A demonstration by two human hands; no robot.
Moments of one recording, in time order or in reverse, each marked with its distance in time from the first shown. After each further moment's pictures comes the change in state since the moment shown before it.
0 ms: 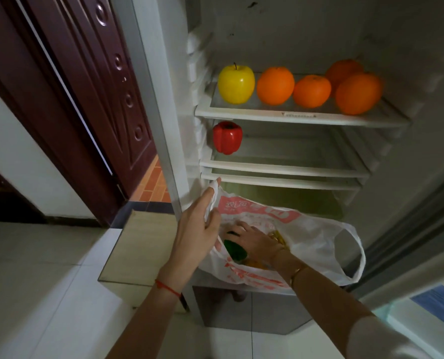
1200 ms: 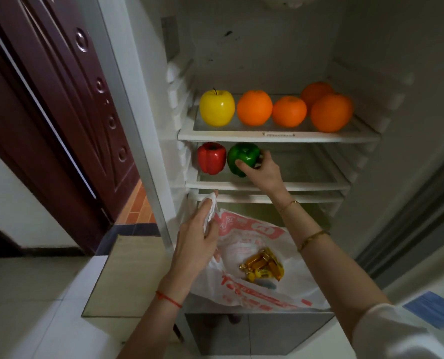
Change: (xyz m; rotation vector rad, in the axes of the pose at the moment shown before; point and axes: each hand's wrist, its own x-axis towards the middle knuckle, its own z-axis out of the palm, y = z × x) left_hand 0.026 0.015 0.013 -0.047 -0.014 0.022; right_hand 0.003 0.033 -0.210 1.002 0.828 0.549
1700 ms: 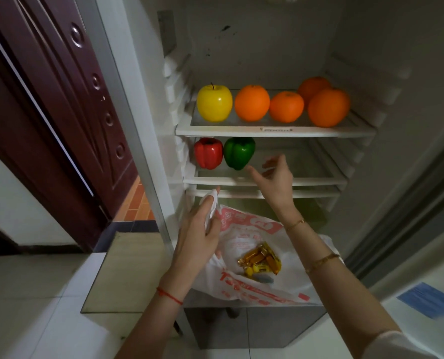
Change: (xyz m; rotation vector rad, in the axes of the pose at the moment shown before) left_hand -0.004 -0.004 0.004 0.015 -0.032 0.030; right_hand -0.036 0.024 -0.013 -0.055 0.203 -0.123
